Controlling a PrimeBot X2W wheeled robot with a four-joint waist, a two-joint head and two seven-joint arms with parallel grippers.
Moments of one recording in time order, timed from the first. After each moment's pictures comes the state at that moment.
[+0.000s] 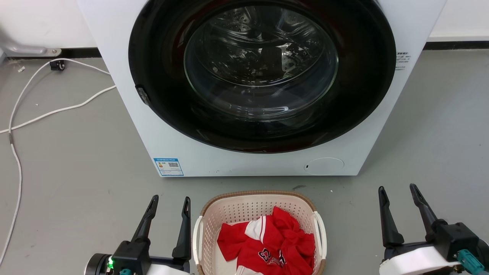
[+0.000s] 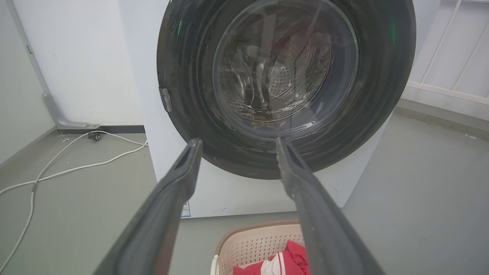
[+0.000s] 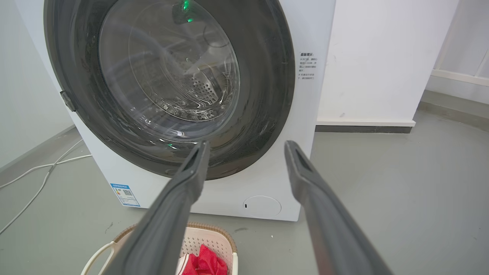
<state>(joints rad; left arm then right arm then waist) 0.10 0.05 -0.13 0.00 -0.12 -0.04 -0.26 0.05 -0.05 -0.02 0.10 0.07 0.13 -0.26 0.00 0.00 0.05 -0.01</state>
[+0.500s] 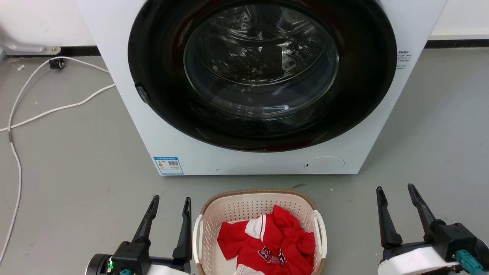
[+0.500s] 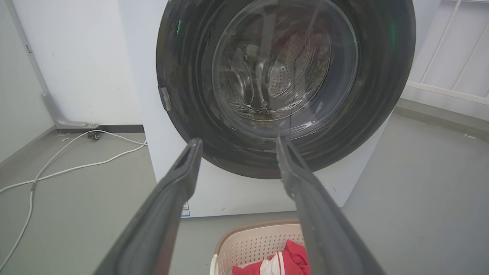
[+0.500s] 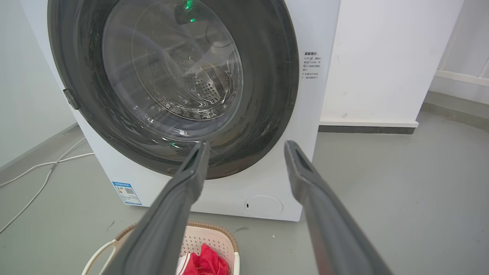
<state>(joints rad) 0.10 0.05 -0.13 0.00 -0.11 -0.04 -0.26 0.05 -0.05 -0.01 0.10 0.06 0.13 -0.26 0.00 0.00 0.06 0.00</state>
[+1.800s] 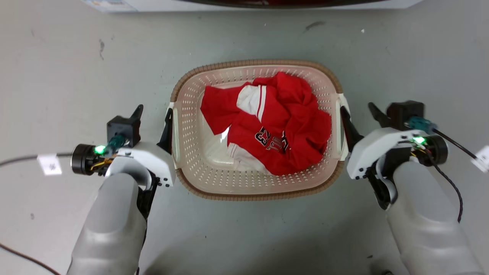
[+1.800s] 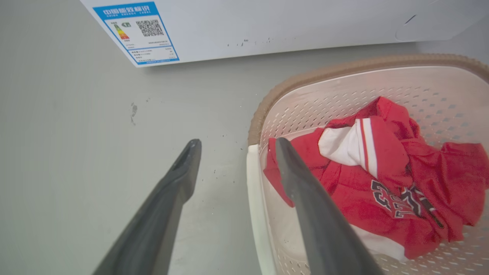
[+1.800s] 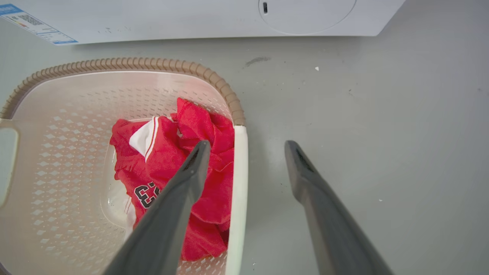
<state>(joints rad) -0.61 0.13 -0.07 0.75 -0.08 -0.12 -0.26 -0.64 -0.05 0.09 0.78 0.15 0.13 -0.12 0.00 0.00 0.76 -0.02</state>
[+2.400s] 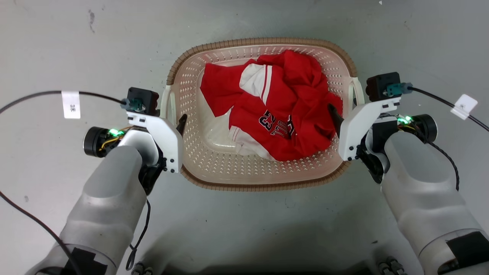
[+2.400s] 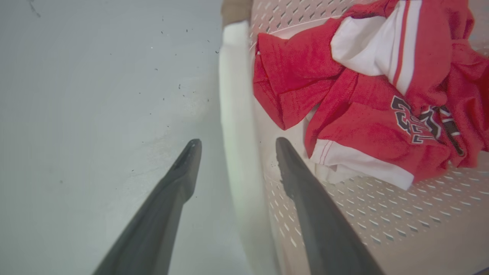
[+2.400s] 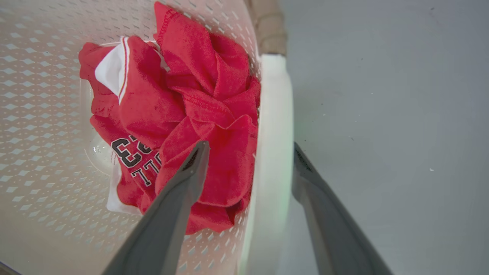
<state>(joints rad) -0.85 0.20 -0.45 1.02 -0.43 -0.13 0.03 -0.90 -0.05 0.23 1.11 0.24 0.13 0.03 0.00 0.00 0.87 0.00</state>
